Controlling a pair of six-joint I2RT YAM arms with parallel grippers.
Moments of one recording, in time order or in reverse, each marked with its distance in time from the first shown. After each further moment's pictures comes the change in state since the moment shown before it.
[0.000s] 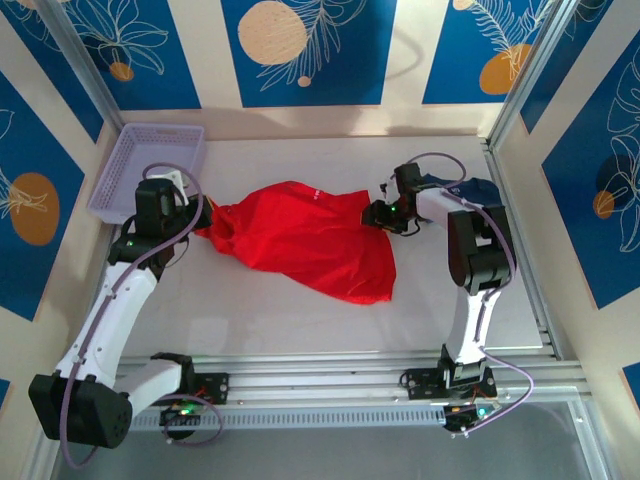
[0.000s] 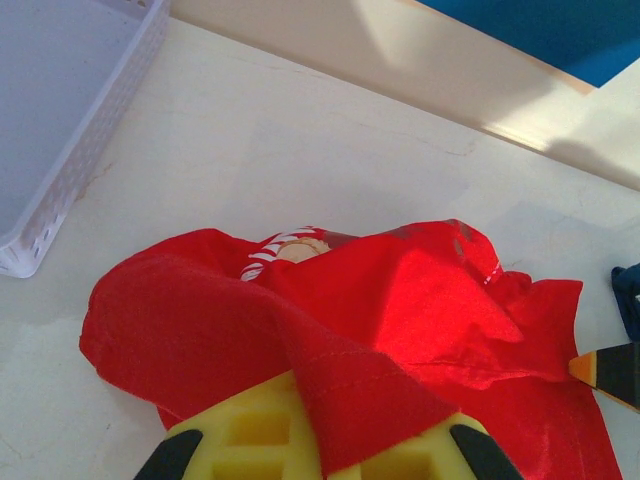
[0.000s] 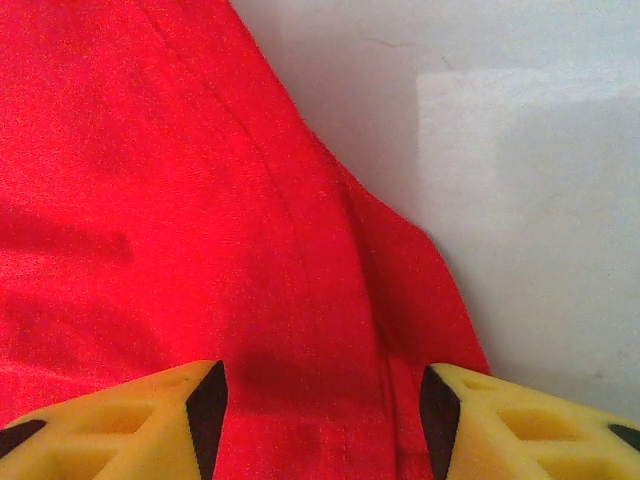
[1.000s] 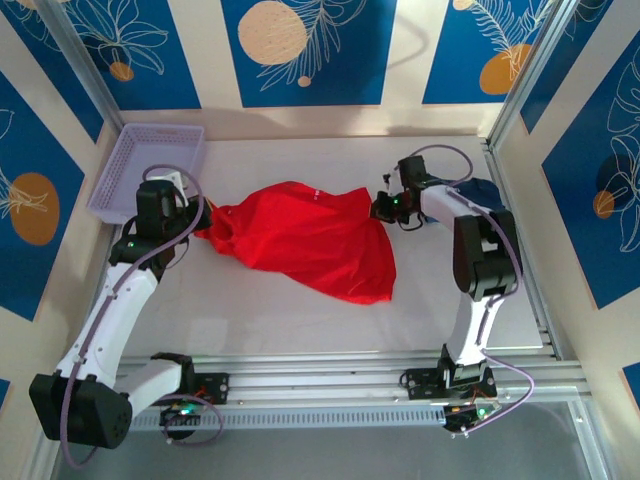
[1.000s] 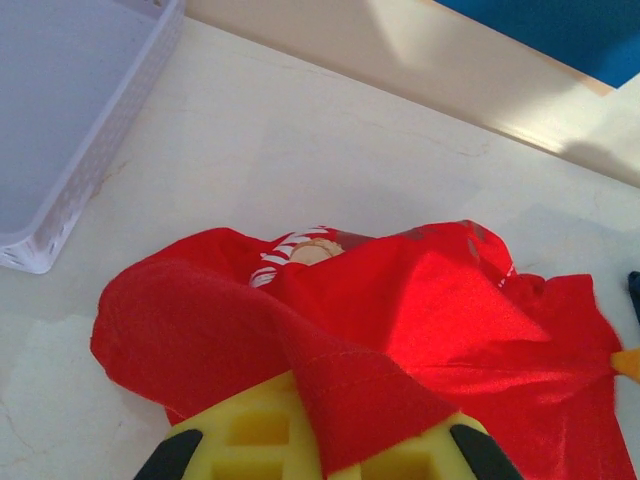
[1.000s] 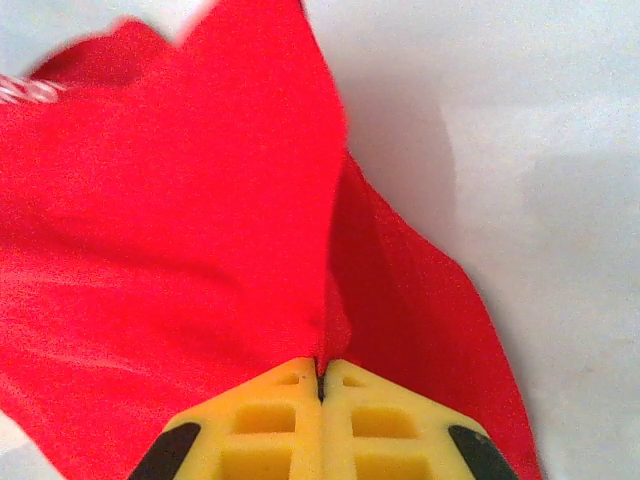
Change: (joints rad) left arm 0.000 -0.005 -0.015 0.007 -0.033 0.000; right arm -0.014 -0.098 0.008 0.008 -0.003 0.029
